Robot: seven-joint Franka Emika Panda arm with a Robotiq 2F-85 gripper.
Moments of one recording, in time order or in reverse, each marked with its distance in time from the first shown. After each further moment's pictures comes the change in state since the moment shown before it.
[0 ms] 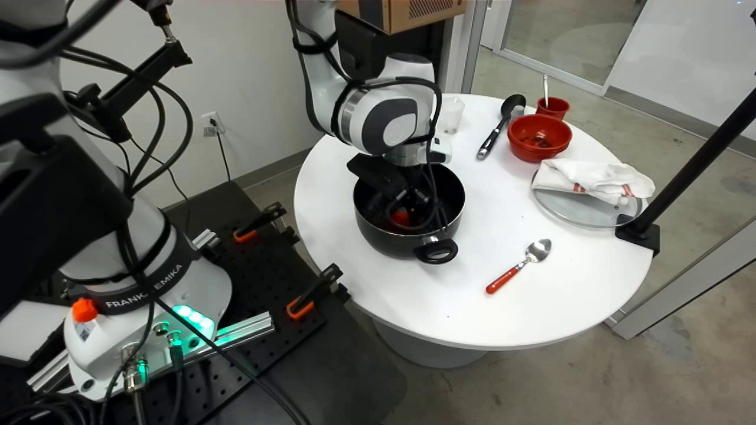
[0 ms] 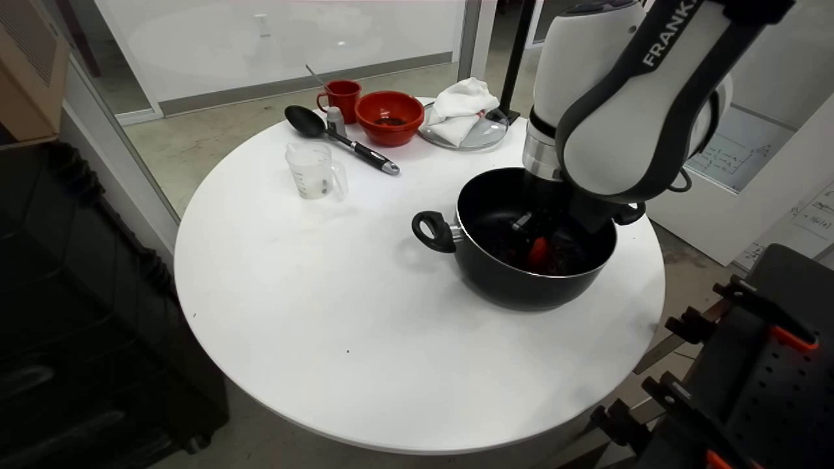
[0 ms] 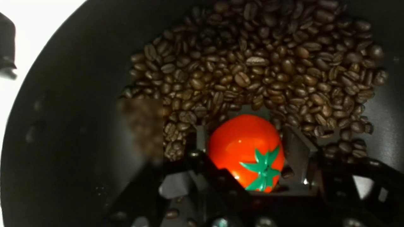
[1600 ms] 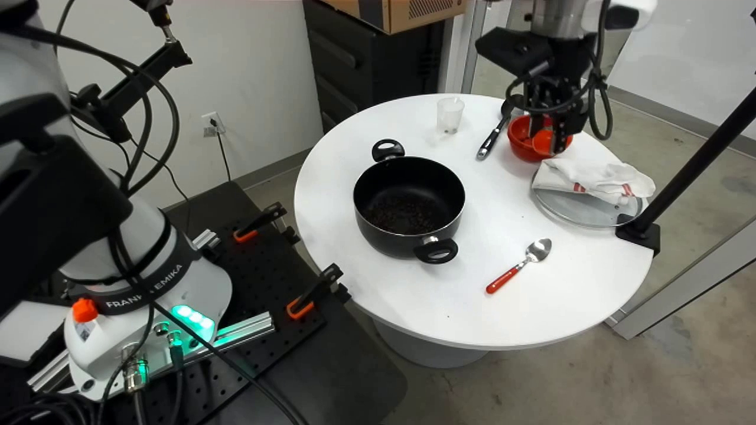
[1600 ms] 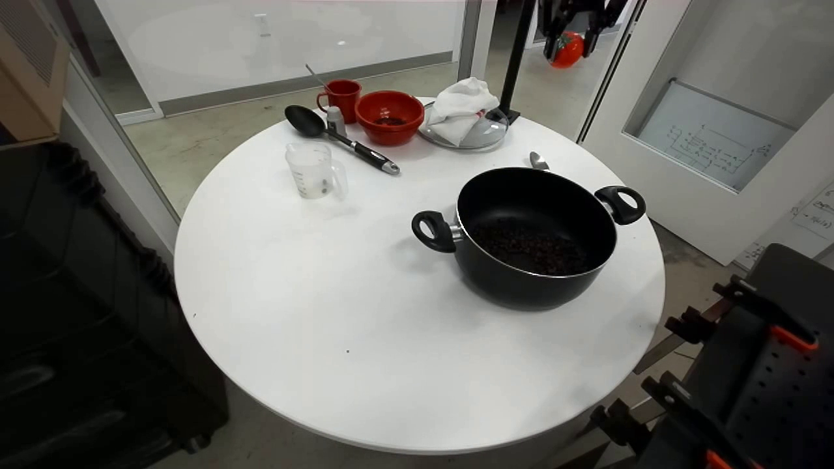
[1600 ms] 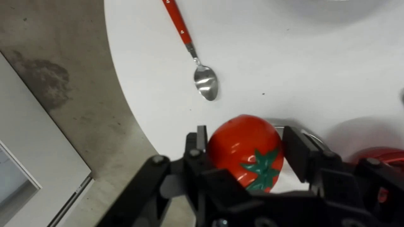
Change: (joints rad) arm -0.140 -0.229 -0.122 0.425 0.007 -0.478 0.211
